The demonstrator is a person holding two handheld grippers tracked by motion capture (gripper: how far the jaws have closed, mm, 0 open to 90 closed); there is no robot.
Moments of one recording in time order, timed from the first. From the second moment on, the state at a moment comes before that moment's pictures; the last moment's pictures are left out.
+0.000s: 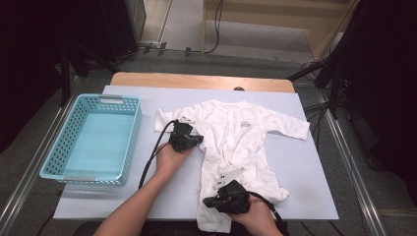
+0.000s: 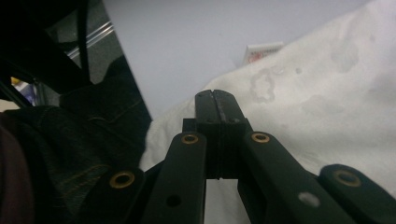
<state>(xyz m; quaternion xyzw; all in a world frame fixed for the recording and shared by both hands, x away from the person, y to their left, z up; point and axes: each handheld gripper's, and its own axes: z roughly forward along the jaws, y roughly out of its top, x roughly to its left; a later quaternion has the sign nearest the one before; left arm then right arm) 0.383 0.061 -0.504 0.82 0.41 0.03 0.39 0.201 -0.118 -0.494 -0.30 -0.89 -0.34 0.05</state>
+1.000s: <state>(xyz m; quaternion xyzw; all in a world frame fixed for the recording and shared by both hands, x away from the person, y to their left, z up) 0.382 0.080 -0.487 0.81 0.42 0.00 0.42 0.190 -0.114 -0.474 -0.25 -0.88 -0.38 0.08</state>
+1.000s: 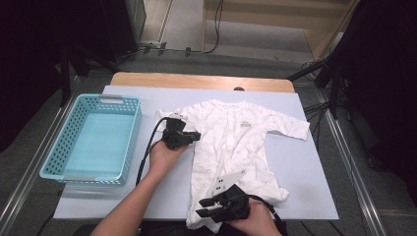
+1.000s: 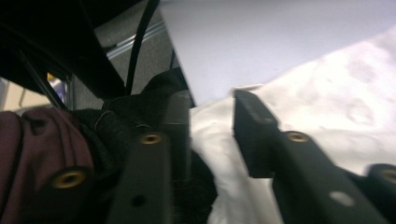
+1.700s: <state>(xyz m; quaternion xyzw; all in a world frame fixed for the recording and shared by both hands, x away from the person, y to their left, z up) 0.356 0.088 -0.451 0.81 0.37 0.00 0.46 0.216 -0.162 -0.470 -0.30 -0.86 -0.40 0.07</state>
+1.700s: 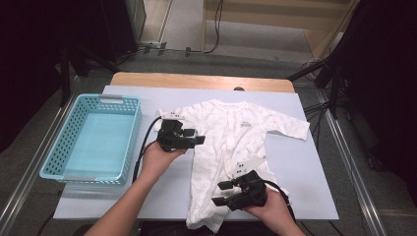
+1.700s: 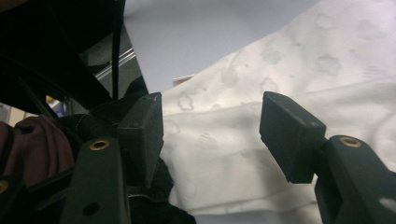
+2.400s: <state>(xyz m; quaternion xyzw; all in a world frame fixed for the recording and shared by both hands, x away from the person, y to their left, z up) 0.323 0.089 -0.448 0.83 0.33 -0.03 0.46 0.232 -0.205 -0.461 -0.33 -0.85 -0.41 0.04</state>
